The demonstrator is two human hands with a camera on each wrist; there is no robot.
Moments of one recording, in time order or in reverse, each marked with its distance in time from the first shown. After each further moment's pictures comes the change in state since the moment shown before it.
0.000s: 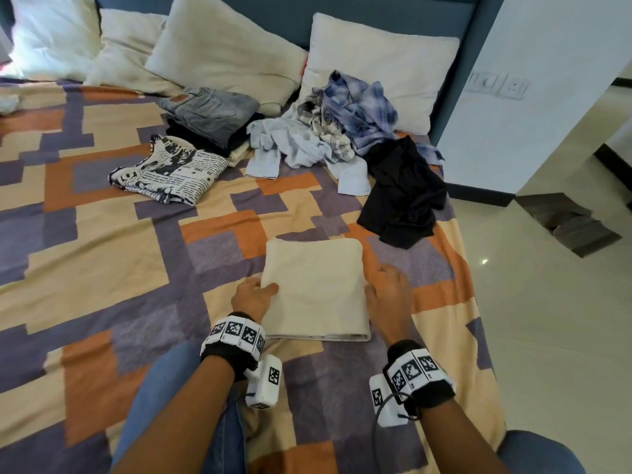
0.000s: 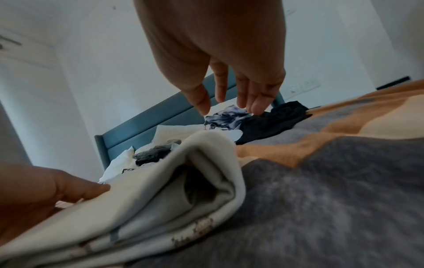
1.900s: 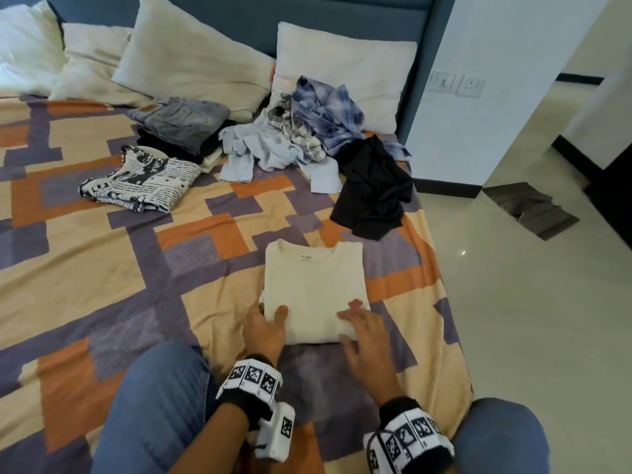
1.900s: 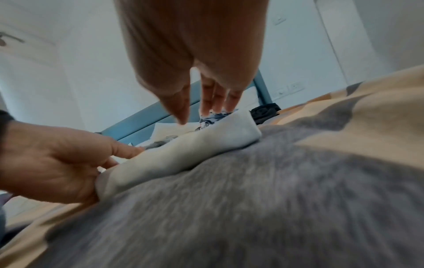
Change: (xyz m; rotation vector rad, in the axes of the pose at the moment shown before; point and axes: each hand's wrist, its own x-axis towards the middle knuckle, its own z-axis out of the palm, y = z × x) left_hand -0.067 -0.042 0.057 -0.083 0.018 0.118; right_hand -0.106 0.031 -0.012 0.120 -0.024 -0.229
